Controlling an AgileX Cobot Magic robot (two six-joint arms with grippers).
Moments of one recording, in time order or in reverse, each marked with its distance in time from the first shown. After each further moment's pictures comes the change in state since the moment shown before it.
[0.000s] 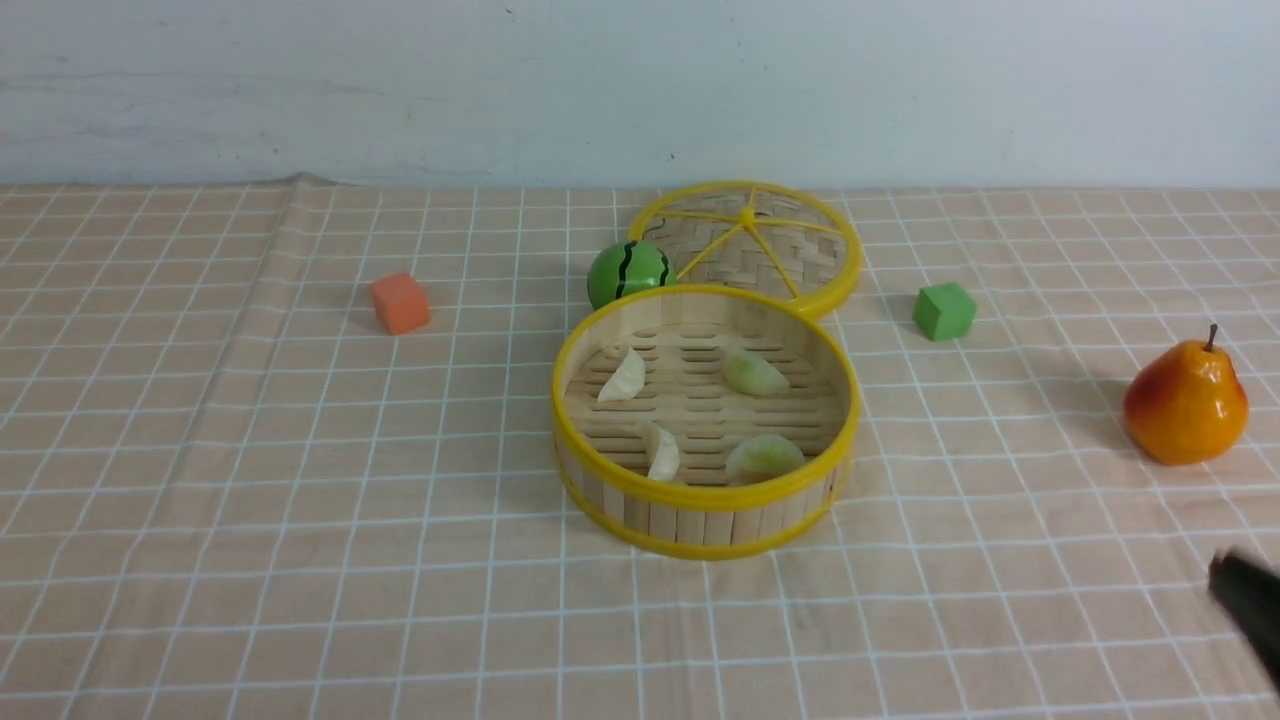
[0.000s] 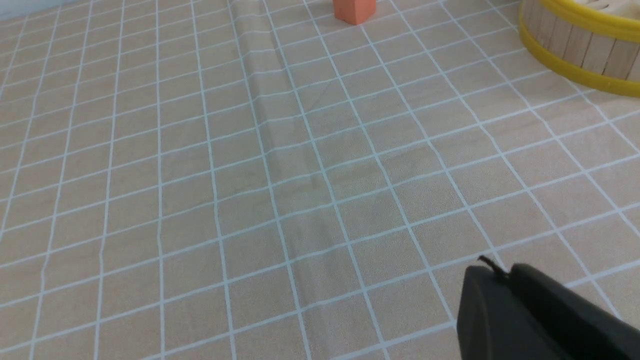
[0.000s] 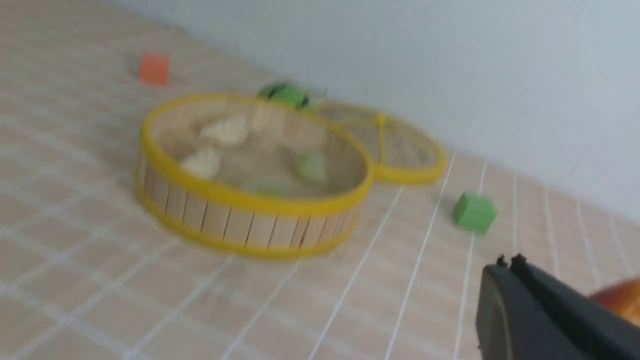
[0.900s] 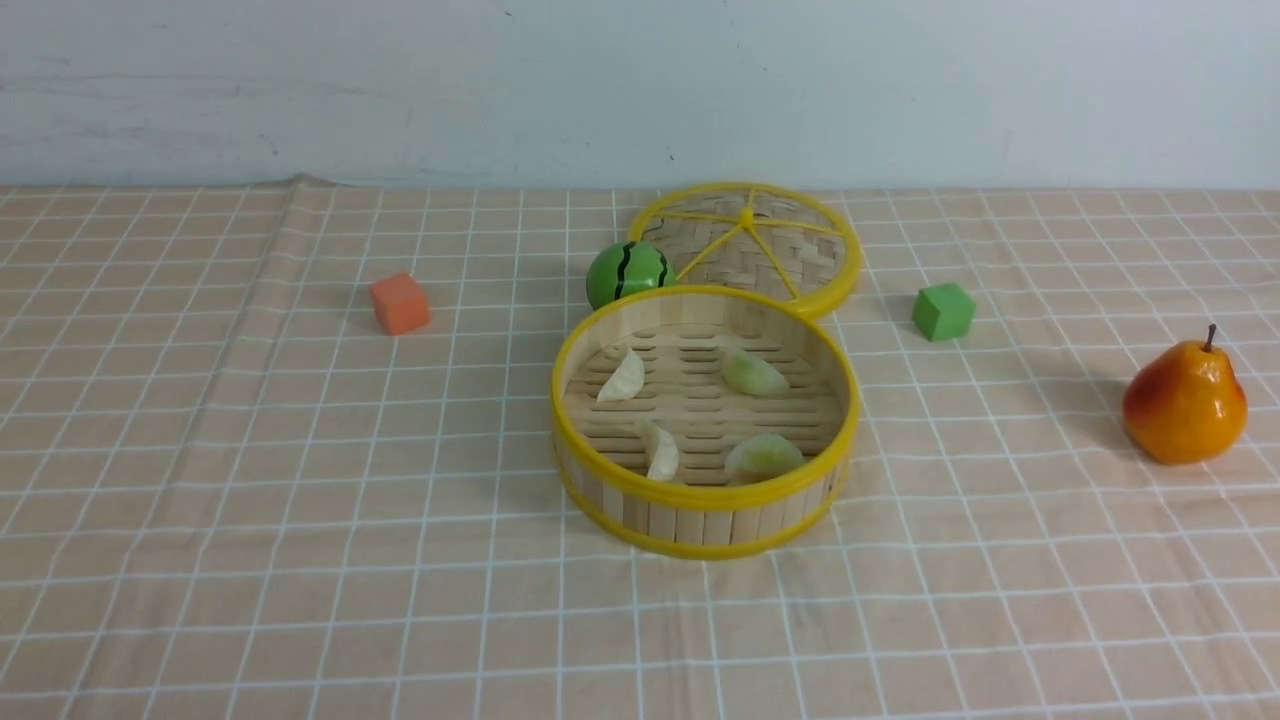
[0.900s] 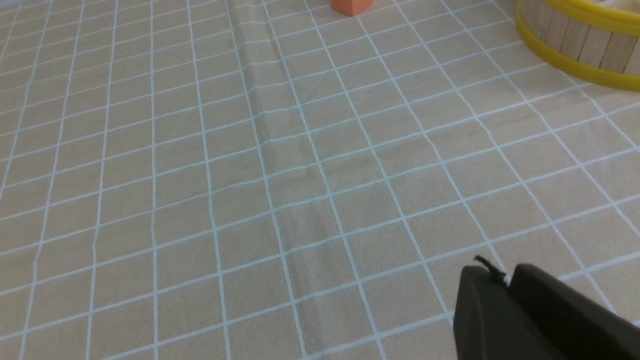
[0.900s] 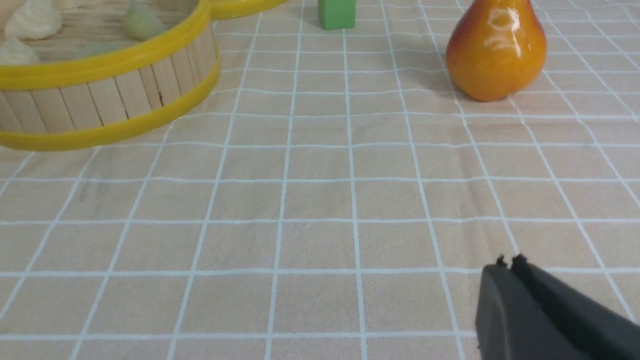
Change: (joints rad) right arm -0.321 -0.496 0.064 0.005 0.596 0.284; left arm 0.000 0.000 0.001 -0.019 0.008 0.000
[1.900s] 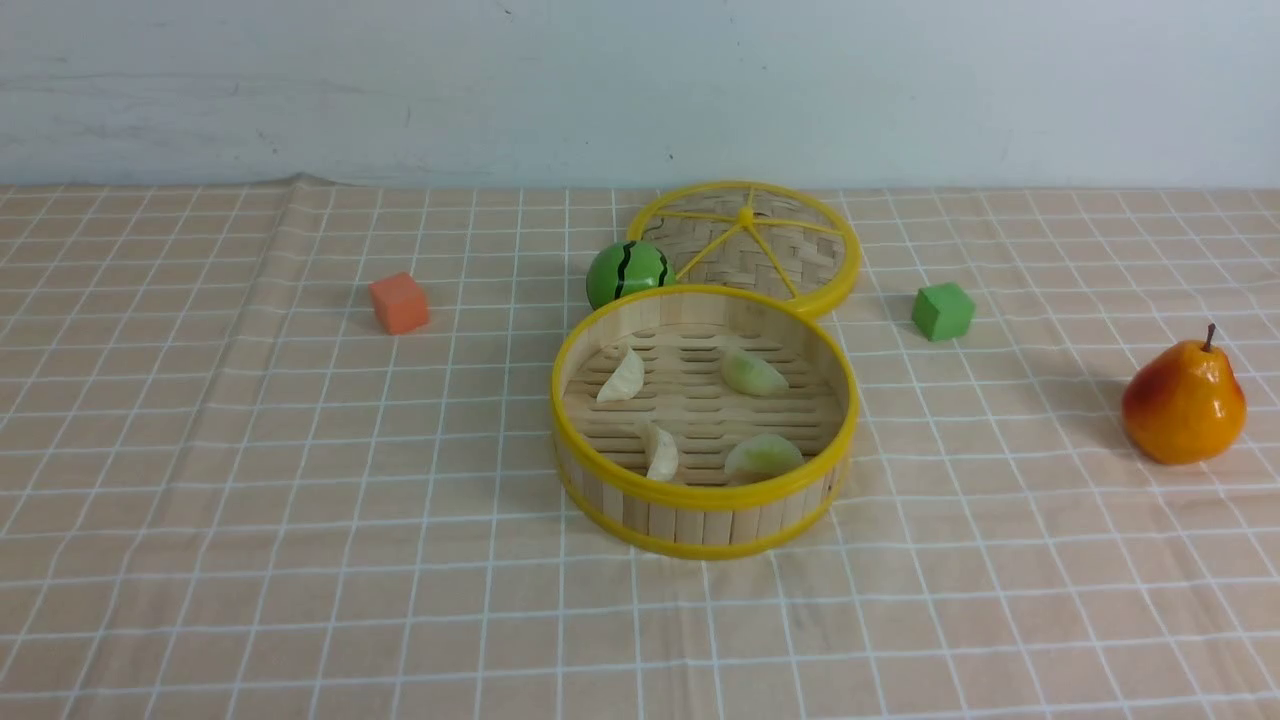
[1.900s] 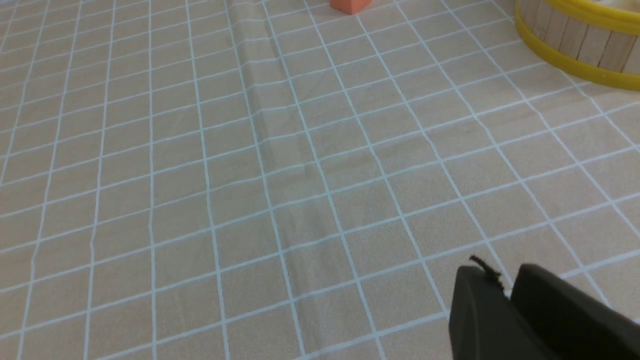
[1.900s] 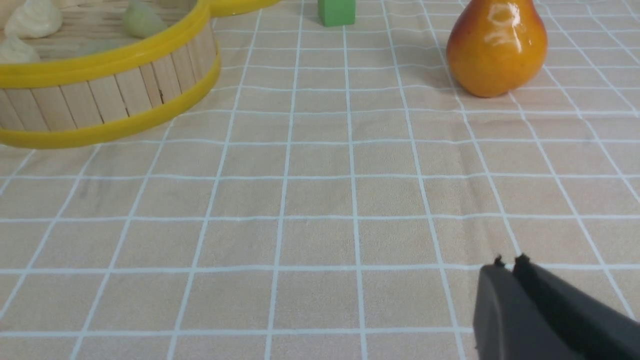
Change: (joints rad) right arm 0.000 0.000 -0.001 -0.002 0.004 0.004; left arm 0.000 -0.004 0.011 0.001 -0.009 0.000
